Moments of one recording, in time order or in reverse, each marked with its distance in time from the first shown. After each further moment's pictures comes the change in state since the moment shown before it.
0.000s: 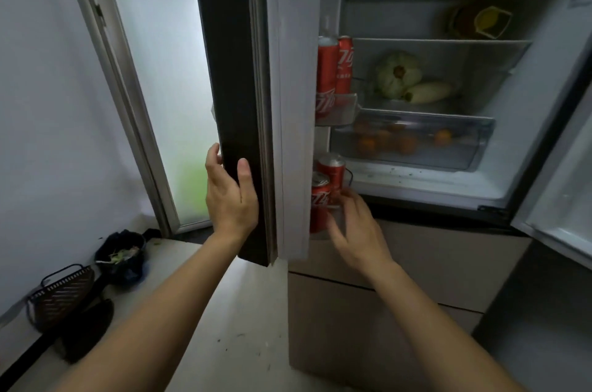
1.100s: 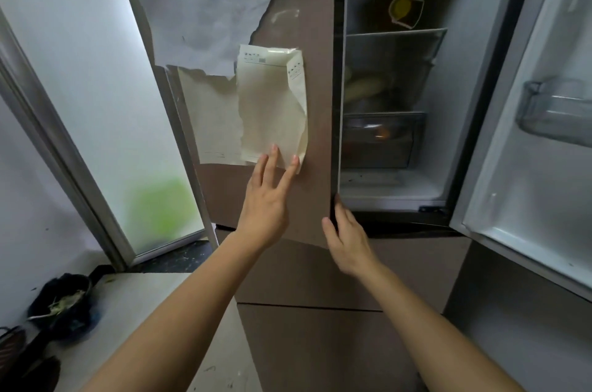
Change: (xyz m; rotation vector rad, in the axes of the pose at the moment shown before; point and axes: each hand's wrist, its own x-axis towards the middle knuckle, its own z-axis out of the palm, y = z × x) left_hand -0.009 0.063 0.207 0.498 -0.585 0.533; right_hand 0.034 0.152 -0.046 0.175 -0.046 0.317
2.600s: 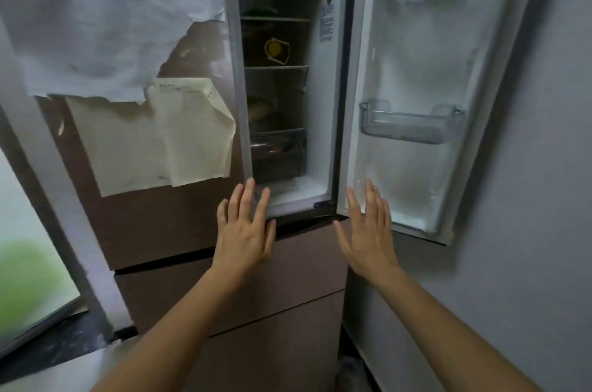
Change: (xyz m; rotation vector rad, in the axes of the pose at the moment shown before) left_hand -0.031 0.082 0.012 -0.096 0.139 0.308; right_hand -0.125 0.016 -0.135 -0.810 0.559 0.081
